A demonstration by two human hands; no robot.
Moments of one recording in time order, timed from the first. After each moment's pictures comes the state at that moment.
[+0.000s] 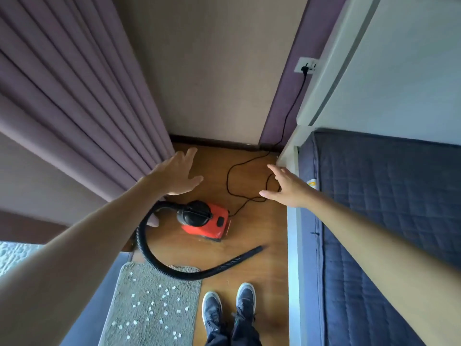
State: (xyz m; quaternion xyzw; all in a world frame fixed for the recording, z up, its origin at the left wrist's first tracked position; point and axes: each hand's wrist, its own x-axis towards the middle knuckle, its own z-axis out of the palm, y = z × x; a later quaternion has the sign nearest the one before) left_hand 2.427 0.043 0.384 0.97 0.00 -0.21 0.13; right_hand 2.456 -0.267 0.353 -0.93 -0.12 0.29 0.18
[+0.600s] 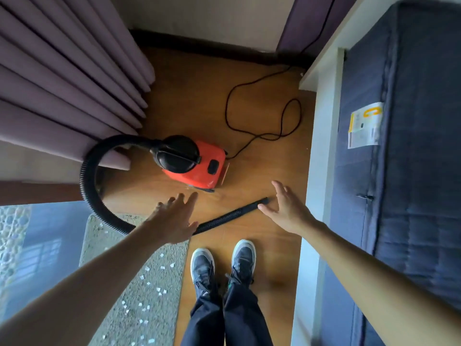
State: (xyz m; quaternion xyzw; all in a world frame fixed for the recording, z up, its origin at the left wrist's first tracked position) left_hand 2.318 -0.018 0.031 0.91 -0.06 -0.40 0.06; right_hand 2.375 -0.304 0.012 -0.91 -0.04 0.38 0.19
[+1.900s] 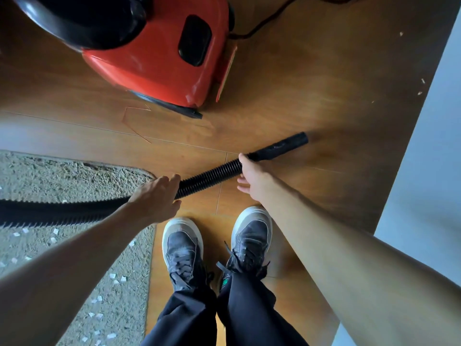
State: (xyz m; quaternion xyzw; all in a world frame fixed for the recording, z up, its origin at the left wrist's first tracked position) left_hand 2.221 -0.022 -0.338 0.88 -0.03 -0.47 0.10; right_hand 2.305 -0.230 -0.371 -0.60 0.51 0.45 0.42
